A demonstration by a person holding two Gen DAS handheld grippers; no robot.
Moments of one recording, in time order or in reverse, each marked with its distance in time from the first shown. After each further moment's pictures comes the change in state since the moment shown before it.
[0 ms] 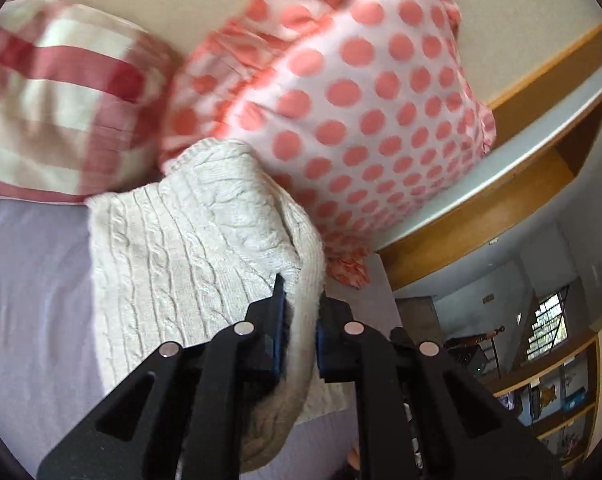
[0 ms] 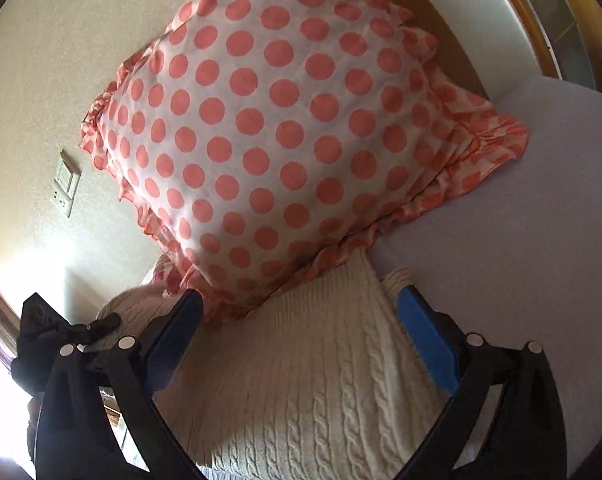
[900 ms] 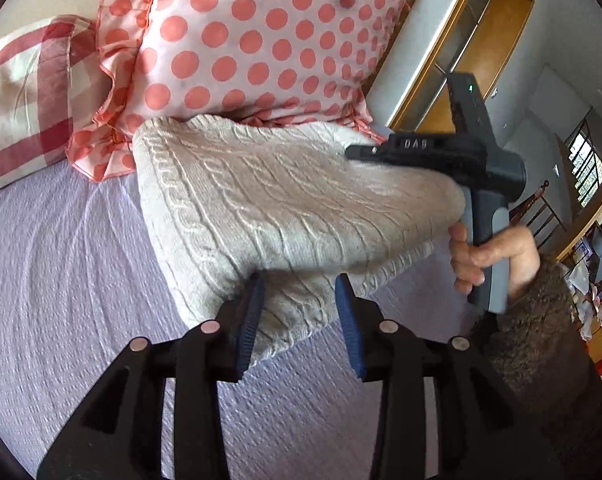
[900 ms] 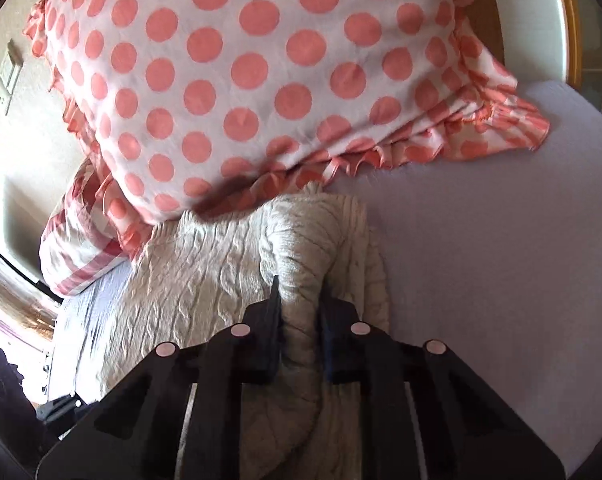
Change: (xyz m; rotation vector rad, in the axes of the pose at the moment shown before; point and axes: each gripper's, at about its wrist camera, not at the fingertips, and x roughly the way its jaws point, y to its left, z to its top) left arm 0.020 0.025 -0.143 0.478 0.146 0.142; right arm 0.066 0.006 0.010 -0.214 0.263 -0.245
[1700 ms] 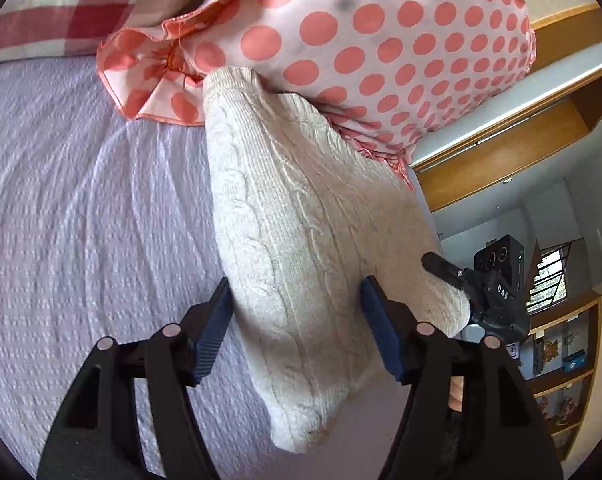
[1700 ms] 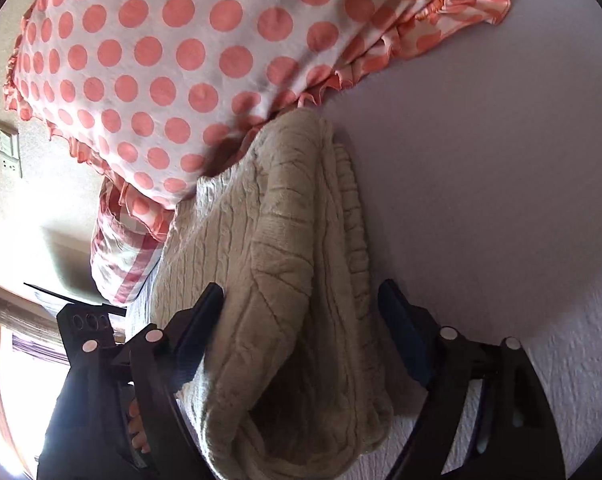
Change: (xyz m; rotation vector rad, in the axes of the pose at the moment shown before) left arm 0.031 0.096 0.036 -0.474 0.086 -0.190; right arm 0.002 -0.042 -0.044 0.236 0.232 0.241
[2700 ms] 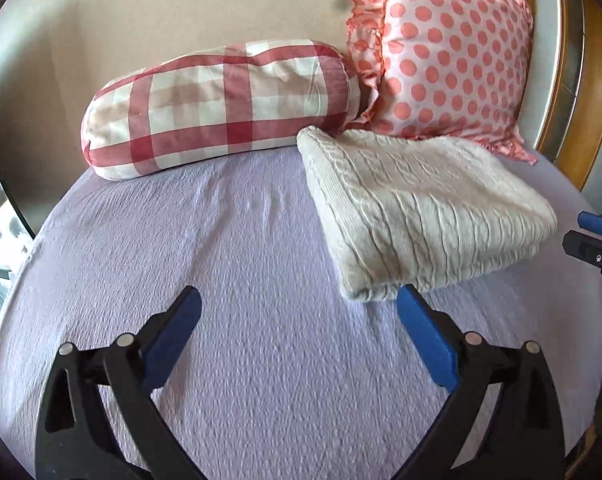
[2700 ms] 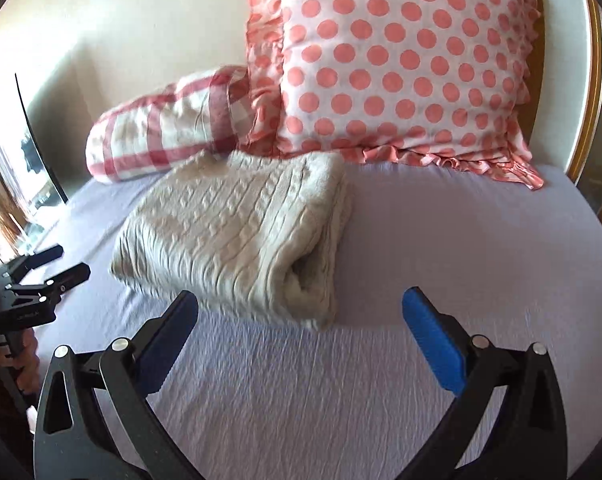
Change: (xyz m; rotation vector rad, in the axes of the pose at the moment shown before) left arm -0.163 0.009 -0.156 0.361 -0.349 0.772; right arm -0.005 0.169 -0.195 -0.677 -0.195 -0.401
